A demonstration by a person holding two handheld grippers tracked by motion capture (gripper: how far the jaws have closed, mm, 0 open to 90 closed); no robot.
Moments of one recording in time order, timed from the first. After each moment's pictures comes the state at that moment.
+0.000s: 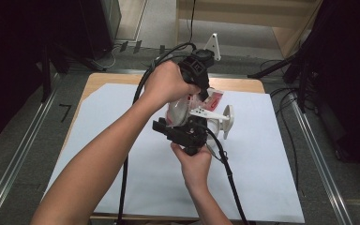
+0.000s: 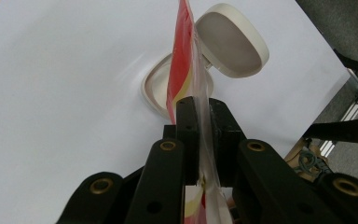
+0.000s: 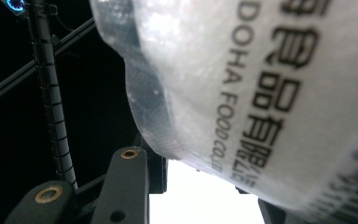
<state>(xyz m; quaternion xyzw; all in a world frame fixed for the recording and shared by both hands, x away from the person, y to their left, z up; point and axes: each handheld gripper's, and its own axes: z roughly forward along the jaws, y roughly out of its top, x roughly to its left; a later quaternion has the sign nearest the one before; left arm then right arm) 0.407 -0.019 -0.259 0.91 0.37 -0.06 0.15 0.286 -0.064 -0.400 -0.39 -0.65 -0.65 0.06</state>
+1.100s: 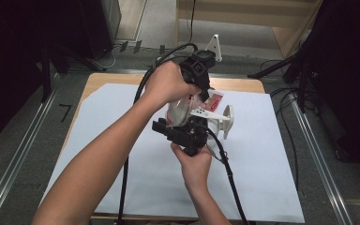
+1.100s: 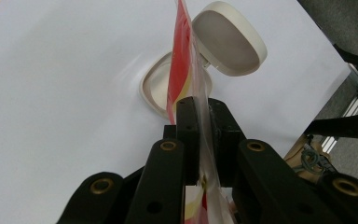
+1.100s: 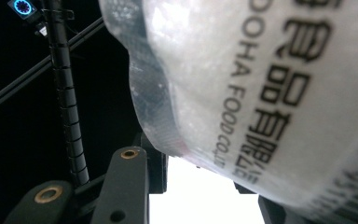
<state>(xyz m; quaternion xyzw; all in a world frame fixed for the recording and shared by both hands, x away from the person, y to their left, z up) 0.407 -0.021 -0.260 0.92 0.36 -0.06 0.15 0.284 -0.065 -0.398 -0.39 -0.65 -0.65 0.07</state>
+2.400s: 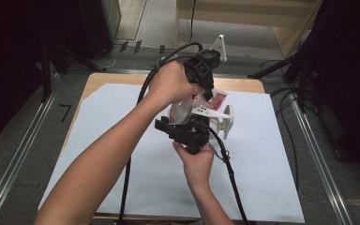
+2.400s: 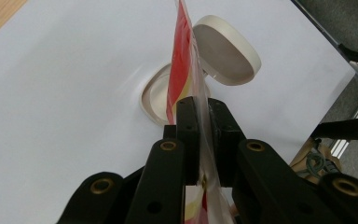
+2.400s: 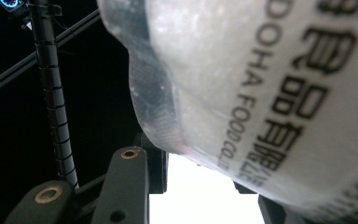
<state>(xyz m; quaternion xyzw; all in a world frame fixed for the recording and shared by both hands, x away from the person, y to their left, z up) 0.403 -0.030 -0.257 0.92 0.35 -0.04 0.16 0.287 -0.068 -0.396 -0.39 -0.66 -0.64 0.05</state>
